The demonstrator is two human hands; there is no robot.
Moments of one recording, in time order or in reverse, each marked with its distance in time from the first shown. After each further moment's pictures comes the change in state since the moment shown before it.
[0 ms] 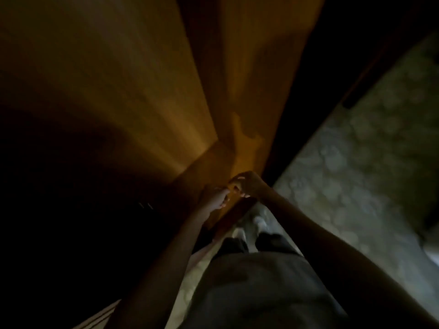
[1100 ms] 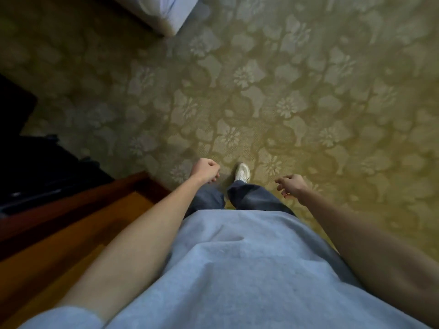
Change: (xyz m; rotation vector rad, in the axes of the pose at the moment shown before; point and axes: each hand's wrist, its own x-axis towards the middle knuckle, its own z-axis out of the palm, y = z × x) left_hand -0.106 -0.167 0.420 1.702 -0.847 0.470; right_hand -0.305 0.492 0.251 1.667 0.928 0.889
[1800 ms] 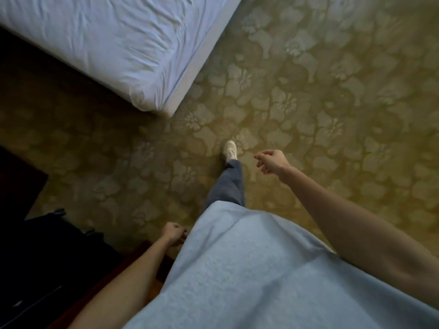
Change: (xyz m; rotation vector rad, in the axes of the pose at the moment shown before) left_hand 0.092 0.134 -0.135 -0.004 0.095 -0.335; right_hand 0.089 -0.379 -0.146 0.162 0.011 -0.334
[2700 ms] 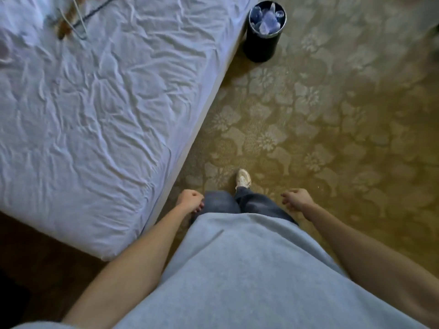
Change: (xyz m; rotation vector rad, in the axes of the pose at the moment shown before) left_hand 0.079 0.791 -0.137 0.145 -0.012 0.279; right_hand 0.320 -0.363 -0.360 0.031 0.147 0.314
